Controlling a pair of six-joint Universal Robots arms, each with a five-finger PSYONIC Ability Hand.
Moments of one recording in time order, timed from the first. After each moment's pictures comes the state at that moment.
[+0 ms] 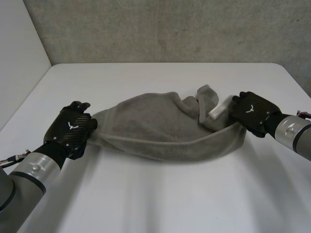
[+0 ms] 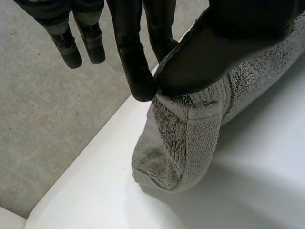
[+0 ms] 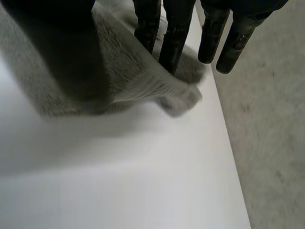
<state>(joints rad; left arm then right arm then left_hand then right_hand) 4.51 -1.64 -2.11 3.60 -1.23 3.70 1.63 -1.15 1.53 0.06 1.00 1.98 1.31 1.36 0.23 0.23 1.21 0.91 0.94 0.22 0.25 0.76</state>
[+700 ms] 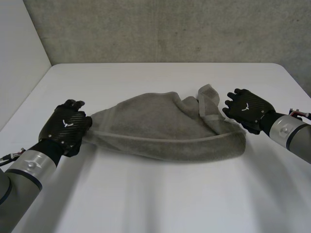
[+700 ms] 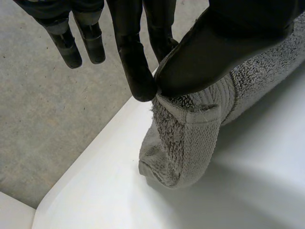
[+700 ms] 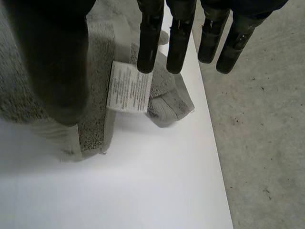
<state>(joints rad) 4.55 -1.63 -2.11 3.59 -1.23 3.70 1.63 -1.07 1.51 -0.08 0.93 1.98 1.31 1.36 0.23 0.23 1.21 0.55 0.56 0.22 0.25 0.35</state>
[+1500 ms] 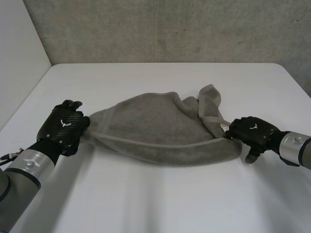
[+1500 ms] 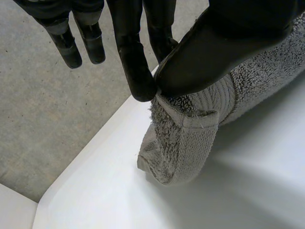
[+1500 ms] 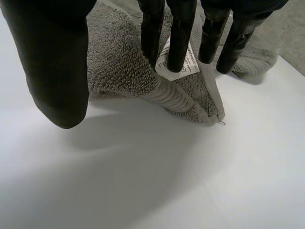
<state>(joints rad) 4.56 -1.65 -2.11 3.60 -1.23 3.70 1.52 -0.98 1.52 0.18 0.87 2.28 1.31 1.36 0.23 0.23 1.21 0.53 0.55 0.22 0.25 0.33</state>
